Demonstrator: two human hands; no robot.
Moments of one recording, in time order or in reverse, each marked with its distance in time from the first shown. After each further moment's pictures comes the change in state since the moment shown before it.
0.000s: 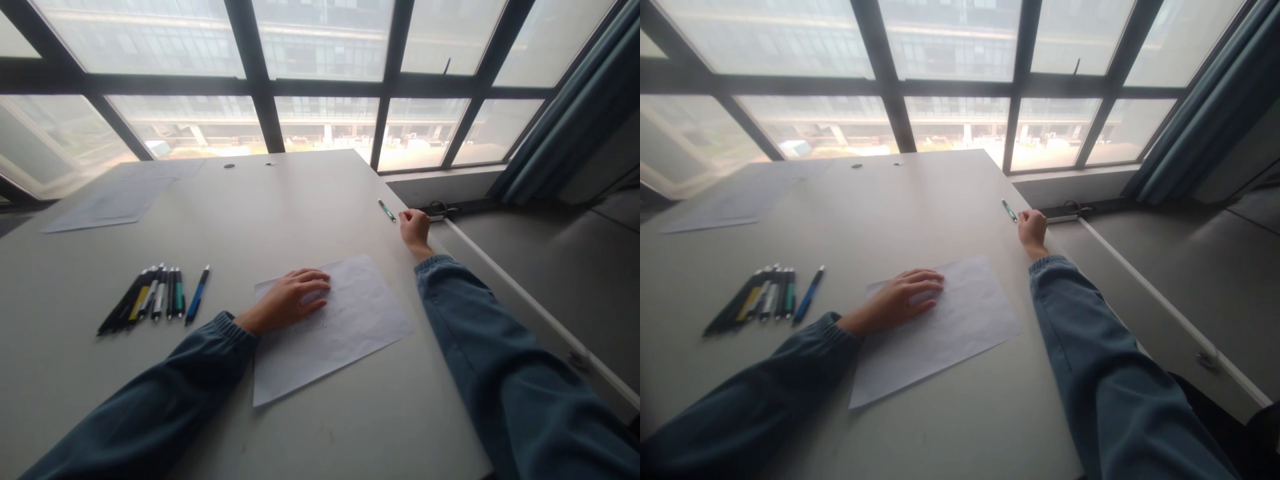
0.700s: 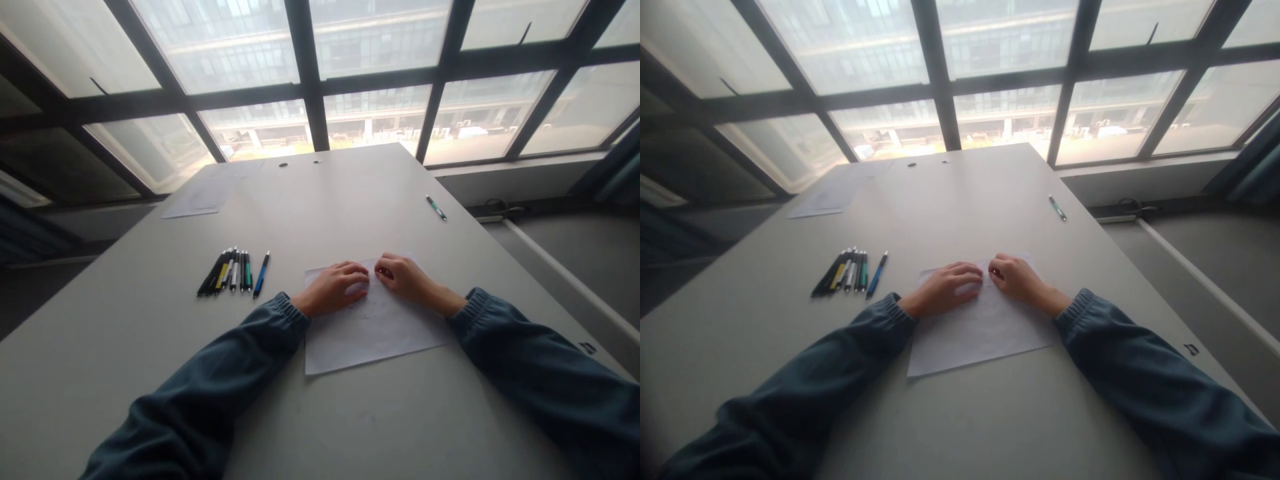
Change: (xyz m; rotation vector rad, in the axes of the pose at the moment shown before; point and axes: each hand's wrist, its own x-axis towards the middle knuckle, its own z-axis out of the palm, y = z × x) left_hand -0.005 0.008 0.000 0.033 0.053 -0.027; right_hand -0.143 -0.119 -0.026 0.315 -0.703 -0.666
